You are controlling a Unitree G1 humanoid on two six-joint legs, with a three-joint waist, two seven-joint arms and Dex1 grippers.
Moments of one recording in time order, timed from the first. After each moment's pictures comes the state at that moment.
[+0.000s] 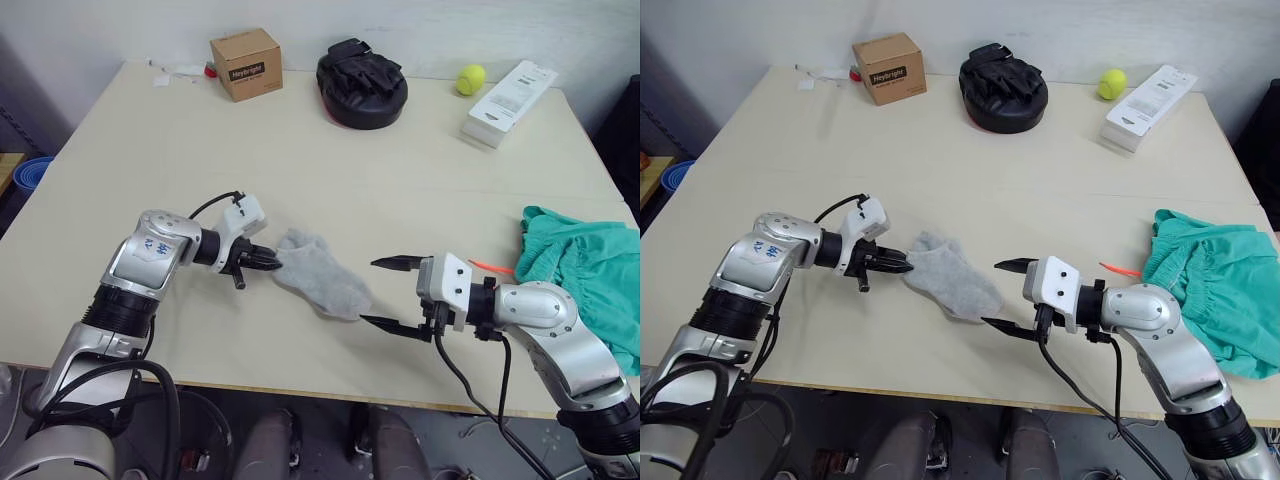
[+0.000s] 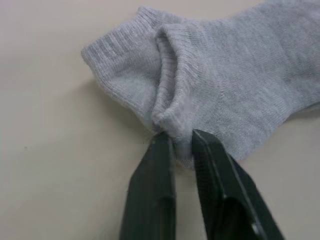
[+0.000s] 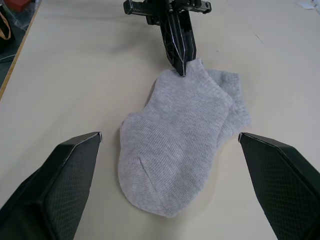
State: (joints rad) left arm -0.77 0.66 -0.24 0.22 -0.16 0.71 -1.09; right arm -0.23 -0.72 0.11 -0.43 0.33 0.29 0.94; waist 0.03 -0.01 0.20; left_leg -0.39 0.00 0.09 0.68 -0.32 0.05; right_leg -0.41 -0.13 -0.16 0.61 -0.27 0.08
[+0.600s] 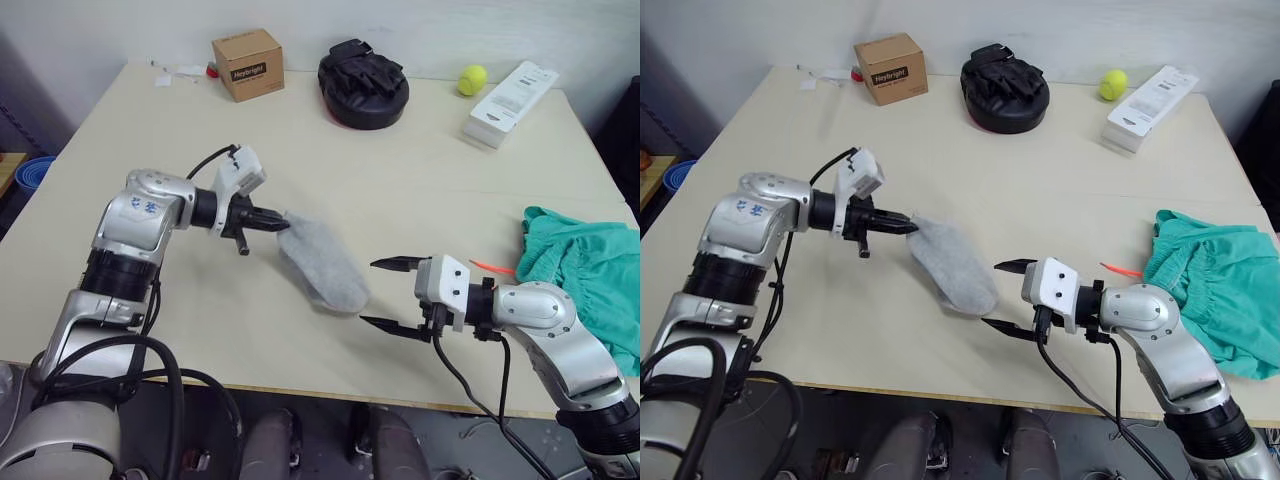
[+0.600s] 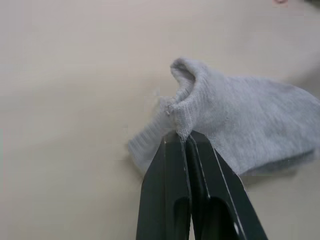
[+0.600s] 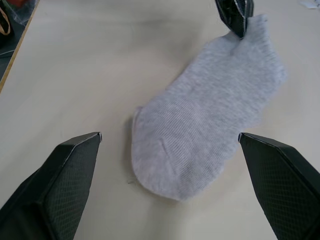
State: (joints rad) left arm -0.98 0.63 -0.22 0.40 -0.18 0.64 -1.15; right arm -0.23 -0.72 0.11 -0.43 0.31 0.28 0.95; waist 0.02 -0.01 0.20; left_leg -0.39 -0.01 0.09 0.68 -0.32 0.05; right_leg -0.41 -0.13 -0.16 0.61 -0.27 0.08
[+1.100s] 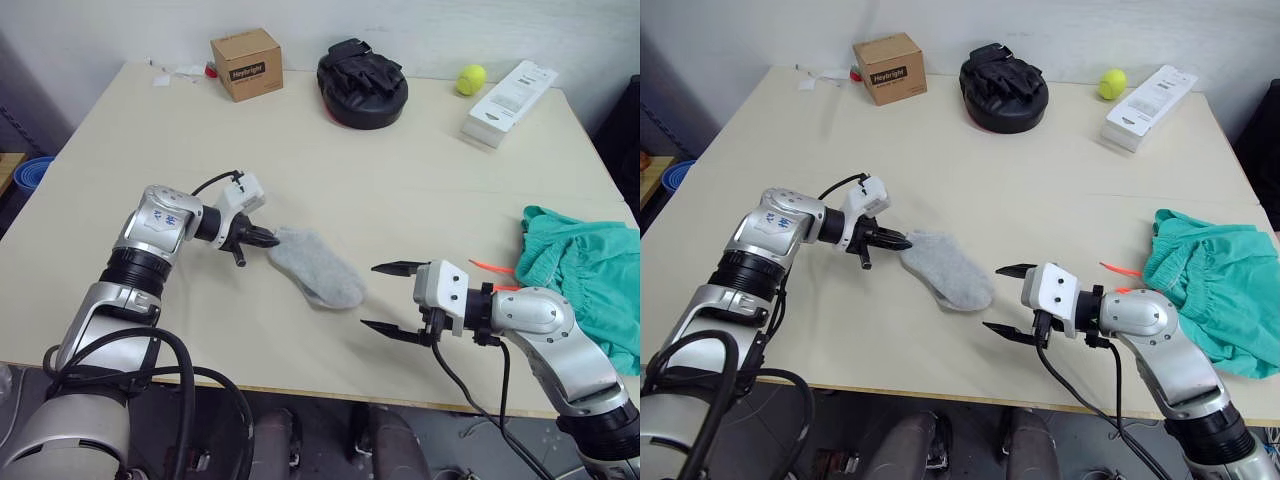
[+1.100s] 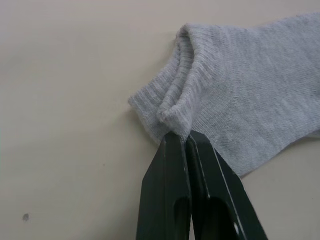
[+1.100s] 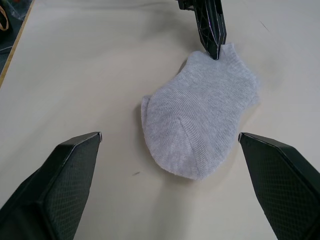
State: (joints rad) left arm -1.00 0.58 -0.27 0.69 -0.06 0.49 -1.14; right arm -0.20 -0.71 0.11 -0.44 0.29 0.28 0.94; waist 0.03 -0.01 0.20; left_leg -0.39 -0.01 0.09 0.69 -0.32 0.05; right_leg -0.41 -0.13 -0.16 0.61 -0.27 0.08
